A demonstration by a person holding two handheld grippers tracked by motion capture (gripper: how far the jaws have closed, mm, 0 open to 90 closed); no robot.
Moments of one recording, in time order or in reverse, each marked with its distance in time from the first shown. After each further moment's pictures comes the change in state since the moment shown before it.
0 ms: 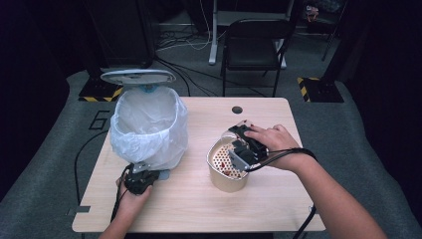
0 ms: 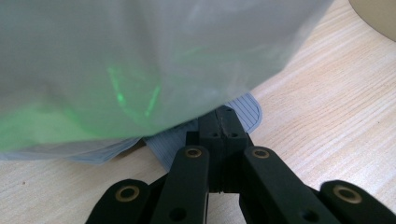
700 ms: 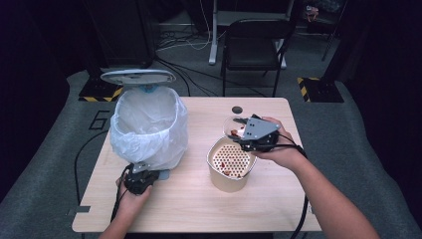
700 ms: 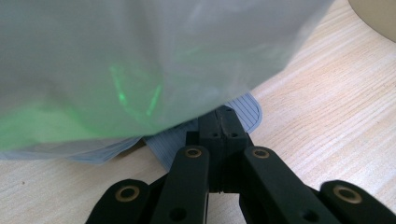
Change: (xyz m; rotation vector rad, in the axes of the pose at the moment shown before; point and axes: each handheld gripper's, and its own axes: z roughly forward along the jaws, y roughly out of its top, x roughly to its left) left arm 0.001 0.000 0.001 -0.010 0.011 -0.001; right arm -0.020 -0.040 0.000 -0.287 0.100 0.799
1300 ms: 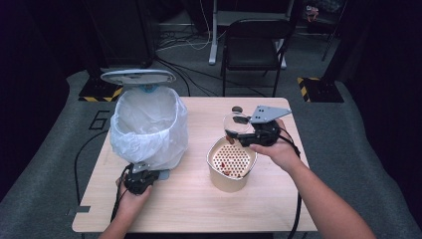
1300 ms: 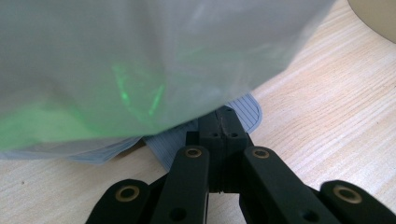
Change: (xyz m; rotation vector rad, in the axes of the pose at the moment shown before) left arm 0.000 0.000 0.000 -0.006 0.001 -0.009; right arm -0.011 0.000 0.001 -0.087 0.093 0.393
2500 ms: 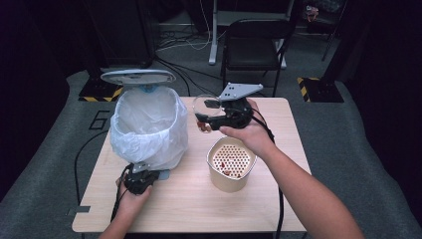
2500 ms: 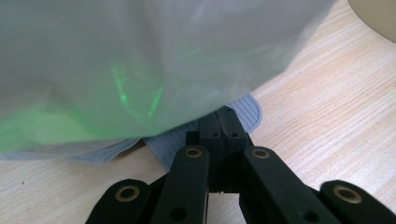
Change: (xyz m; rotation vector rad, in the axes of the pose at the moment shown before) left arm -0.001 0.000 -0.001 0.019 -0.005 -0.011; right arm 0.021 0.083 0.042 -0.031 0.057 0.040
